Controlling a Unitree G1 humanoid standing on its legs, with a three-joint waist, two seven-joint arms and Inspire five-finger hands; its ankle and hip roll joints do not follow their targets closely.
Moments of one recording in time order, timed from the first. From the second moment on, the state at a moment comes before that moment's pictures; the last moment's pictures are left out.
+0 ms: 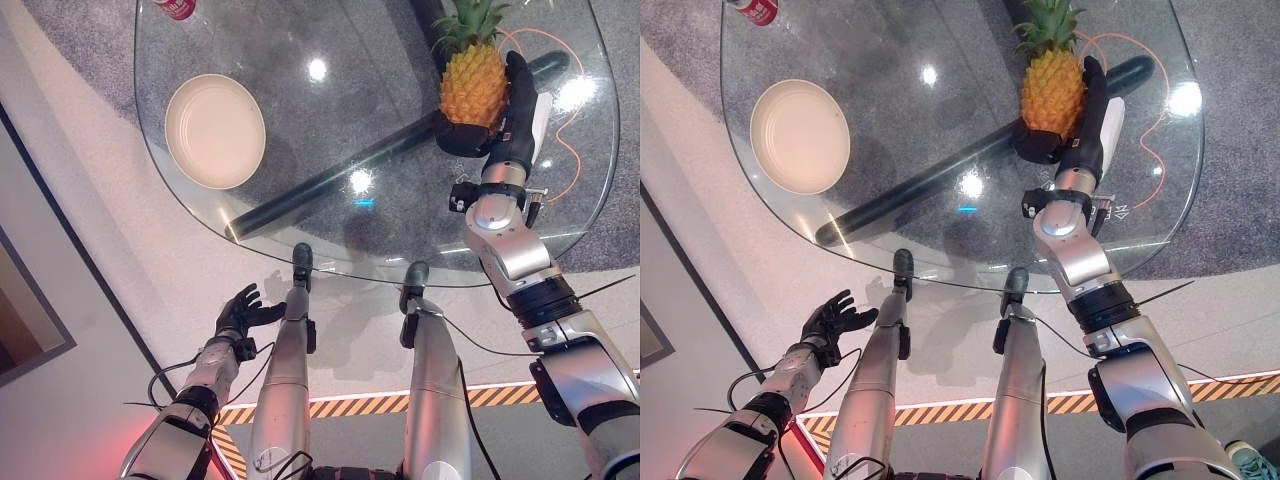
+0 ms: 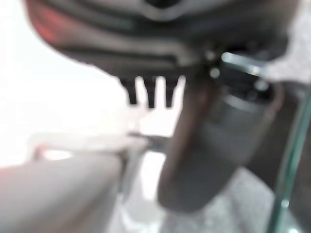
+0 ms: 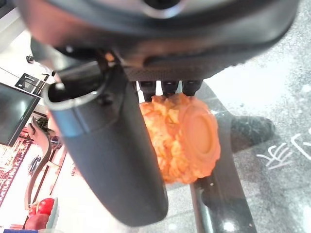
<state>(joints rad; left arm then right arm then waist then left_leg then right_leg) -0.45 0.33 -0.30 1.06 -0.67 -0.14 0.05 -0.91 -0.54 0.34 0.40 0.35 0.13 -0.70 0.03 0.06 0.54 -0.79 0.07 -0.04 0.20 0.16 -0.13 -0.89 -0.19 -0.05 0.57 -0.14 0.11</state>
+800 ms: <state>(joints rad) -0.47 0.33 -0.10 0.90 -1.03 -0.25 0.16 -0.96 -0.56 0.34 0.46 0.39 0.15 -0.70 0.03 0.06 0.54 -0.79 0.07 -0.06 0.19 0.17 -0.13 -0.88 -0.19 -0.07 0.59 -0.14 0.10</state>
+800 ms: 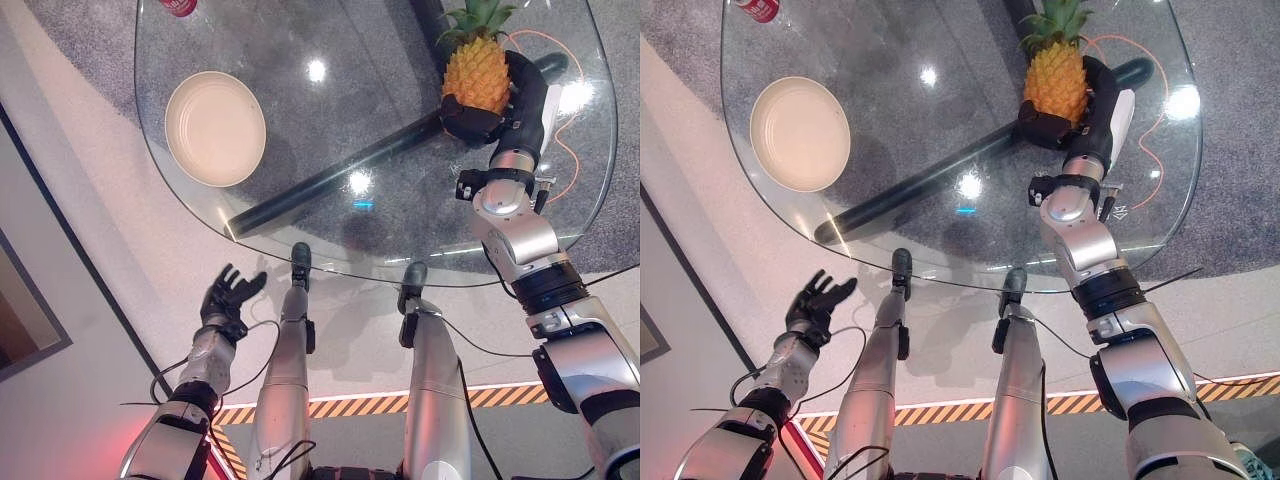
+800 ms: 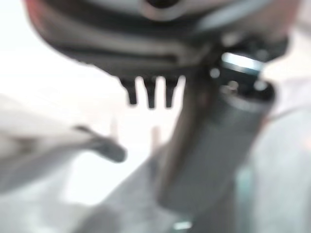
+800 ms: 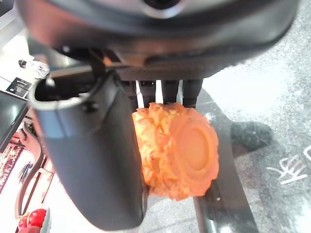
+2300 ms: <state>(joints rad) -0.69 0.37 -0.06 0.42 -0.82 -0.46 0.25 -0.79 -0.55 0.29 0.24 -0.12 0.08 -0.52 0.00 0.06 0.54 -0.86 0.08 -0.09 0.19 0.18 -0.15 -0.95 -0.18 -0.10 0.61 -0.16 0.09</state>
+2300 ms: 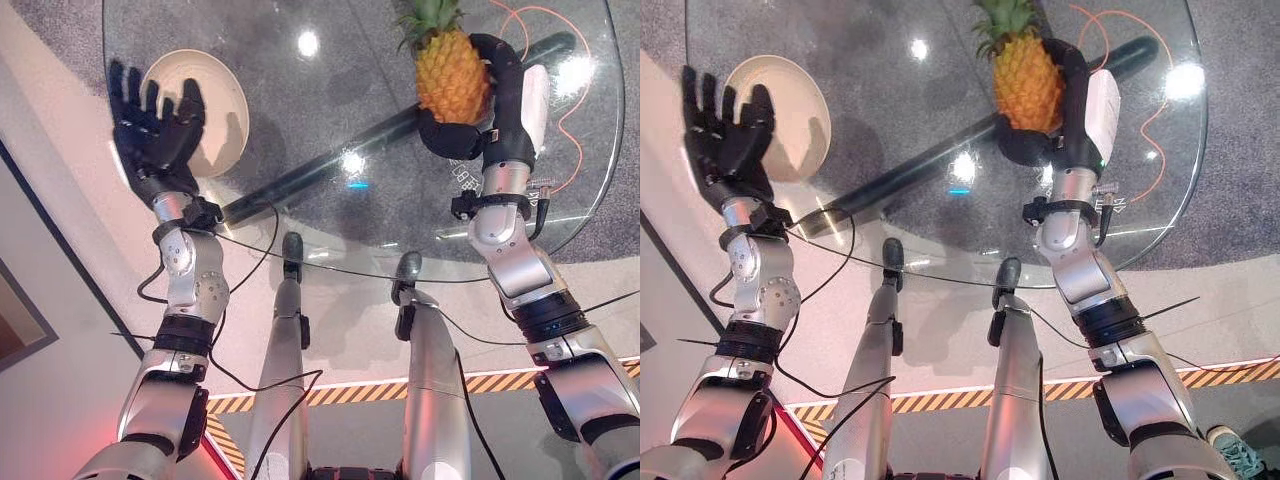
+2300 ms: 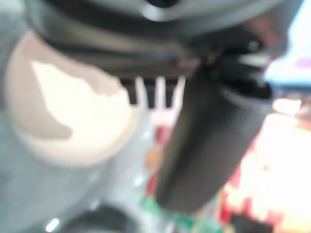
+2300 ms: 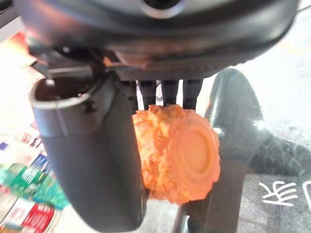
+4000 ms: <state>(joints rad) -0.65 0.37 -0.22 0.22 -1.28 -0.21 -0.10 -0.79 -0.67 0.47 0.01 -0.16 0.03 -0.30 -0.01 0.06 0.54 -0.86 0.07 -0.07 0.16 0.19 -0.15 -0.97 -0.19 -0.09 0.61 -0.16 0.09</state>
